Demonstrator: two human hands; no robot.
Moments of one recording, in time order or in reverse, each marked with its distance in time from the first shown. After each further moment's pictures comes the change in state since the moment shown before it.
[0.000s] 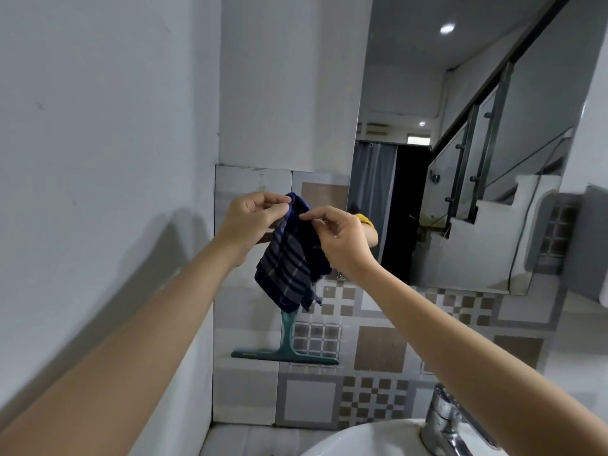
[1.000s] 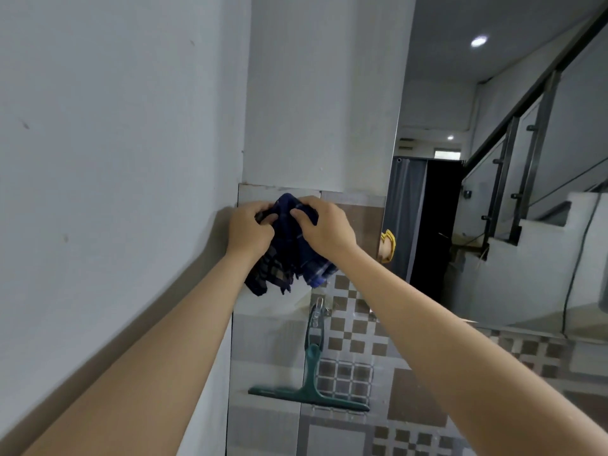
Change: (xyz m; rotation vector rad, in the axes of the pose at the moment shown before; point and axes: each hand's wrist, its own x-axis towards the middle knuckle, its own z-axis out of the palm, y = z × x) left_hand 0.080 -0.047 -0.035 0.433 0.318 0.217; right_hand 0.100 0.023 0.064 -0.365 -0.055 -0.050
